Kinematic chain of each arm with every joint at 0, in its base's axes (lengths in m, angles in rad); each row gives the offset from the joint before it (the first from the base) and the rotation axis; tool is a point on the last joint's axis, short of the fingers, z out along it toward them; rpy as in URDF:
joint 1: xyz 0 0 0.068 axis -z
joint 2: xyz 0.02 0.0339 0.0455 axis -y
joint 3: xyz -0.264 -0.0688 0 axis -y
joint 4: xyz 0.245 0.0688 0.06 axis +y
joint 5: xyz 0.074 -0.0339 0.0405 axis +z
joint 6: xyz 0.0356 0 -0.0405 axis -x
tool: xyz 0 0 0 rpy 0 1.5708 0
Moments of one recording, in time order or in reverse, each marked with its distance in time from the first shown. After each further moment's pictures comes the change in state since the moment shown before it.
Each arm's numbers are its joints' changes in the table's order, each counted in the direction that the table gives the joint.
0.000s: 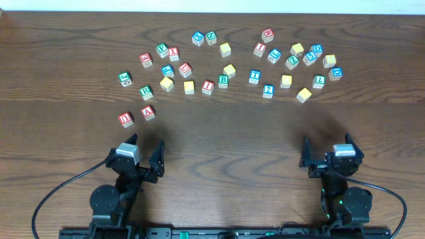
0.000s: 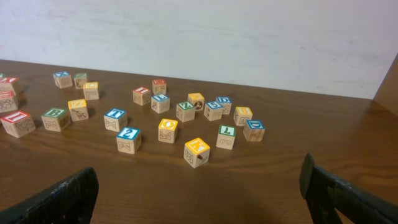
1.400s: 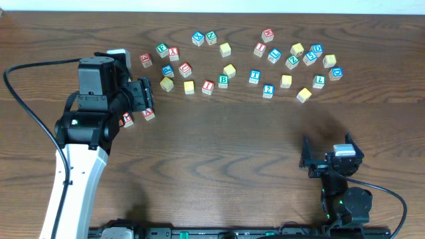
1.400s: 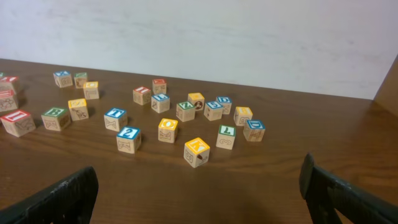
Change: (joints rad) left arm 0.001 -1.196 1.102 0.575 0.181 0.007; right arm 0.000 0.000 0.000 0.000 0.000 0.000
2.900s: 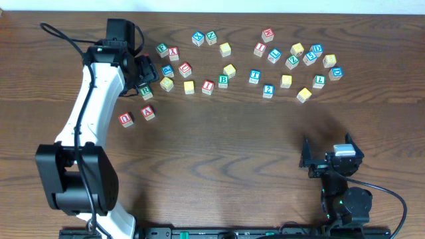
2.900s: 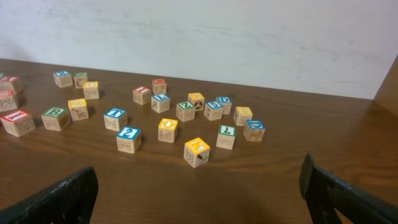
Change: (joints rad) left arm -0.014 -0.591 0.382 0.208 0.073 0.296; right arm 0.000 0.000 0.000 0.000 0.000 0.000
